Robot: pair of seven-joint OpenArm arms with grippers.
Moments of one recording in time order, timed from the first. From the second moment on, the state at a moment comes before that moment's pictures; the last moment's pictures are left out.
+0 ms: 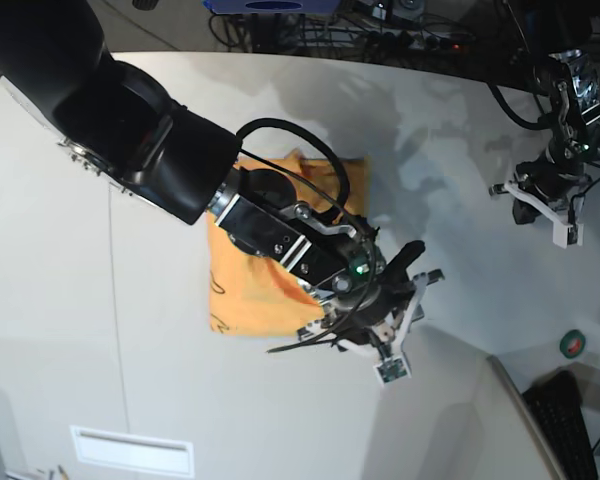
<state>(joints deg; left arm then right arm) 6.3 -17.5 -28.7 72.4 -15.7 -26.2 30.7 32.1 -6.9 -61.0 63.3 32.3 -26.7 -27.5</state>
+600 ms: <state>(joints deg) 5.0 -19.2 -34.9 66.4 -15.5 -26.2 30.4 28.6 -4.7 -51.4 51.5 24.5 -26.6 -33.9</state>
